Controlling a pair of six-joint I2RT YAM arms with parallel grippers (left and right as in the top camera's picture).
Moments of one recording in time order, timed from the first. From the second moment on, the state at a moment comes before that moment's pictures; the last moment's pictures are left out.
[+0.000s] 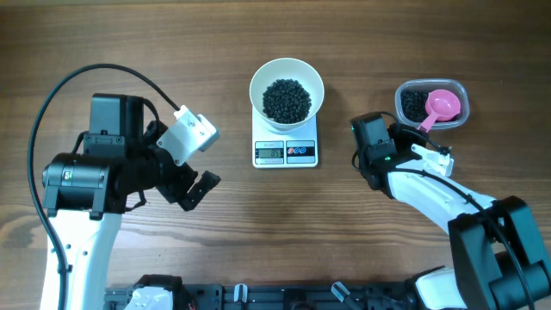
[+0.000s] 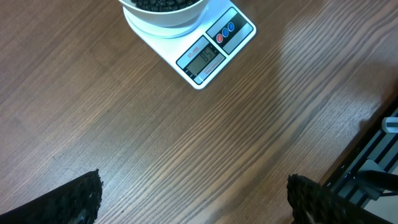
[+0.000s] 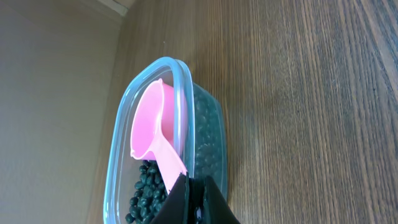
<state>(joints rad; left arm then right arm) -0.09 1.14 1.29 -1.29 0.37 0.65 0.35 1.60 0.70 -0.19 1.02 2.01</state>
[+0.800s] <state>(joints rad) -0.09 1.14 1.29 -1.29 0.37 0.65 0.30 1.19 0.70 -0.43 0.70 1.70</state>
